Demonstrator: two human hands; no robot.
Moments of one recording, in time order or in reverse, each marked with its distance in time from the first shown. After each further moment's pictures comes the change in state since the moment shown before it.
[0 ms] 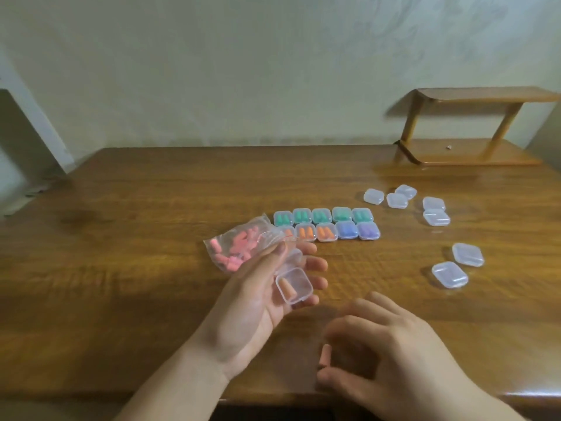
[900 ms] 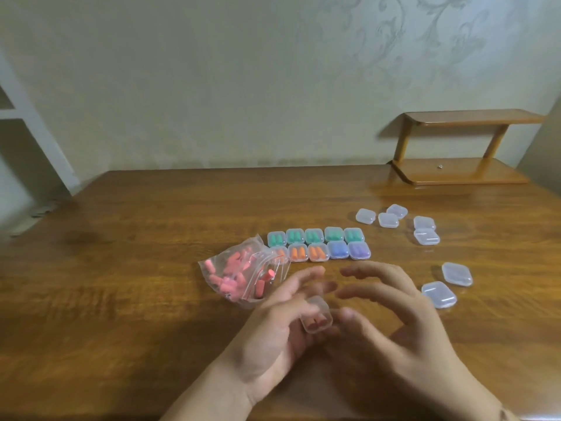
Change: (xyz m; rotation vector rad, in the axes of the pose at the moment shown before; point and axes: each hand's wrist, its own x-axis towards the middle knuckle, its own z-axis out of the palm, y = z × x) left_hand 0.014 -0.024 0.024 -0.216 -0.104 -0.157; right_hand 0.018 0.028 -0.013 0.411 0.373 0.063
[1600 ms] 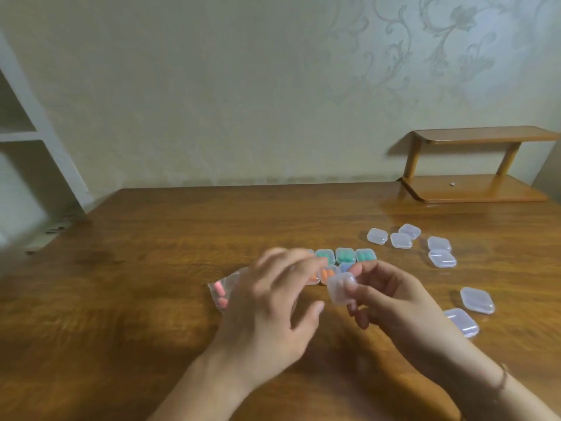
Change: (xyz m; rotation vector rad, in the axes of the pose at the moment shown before) left_hand 0.007 0.048 -0.014 1.724 0.187 0.858; right_hand 0.051 0.005 0.006 0.672 -0.054 0.614
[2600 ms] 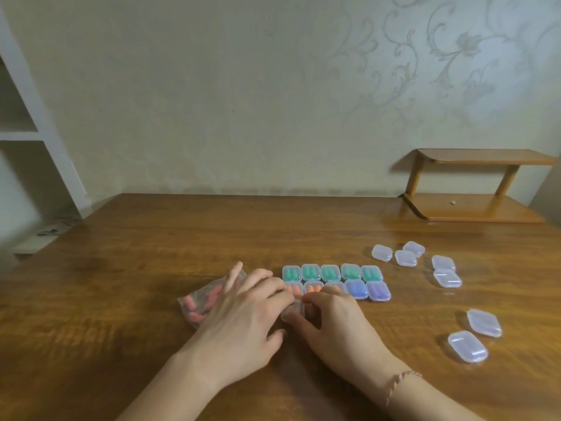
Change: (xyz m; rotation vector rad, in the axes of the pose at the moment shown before) left_hand -0.005 -0.050 -0.007 0.316 -0.342 -0.058; right_hand 0.036 0.025 0.058 -1.066 -0.023 -0.265
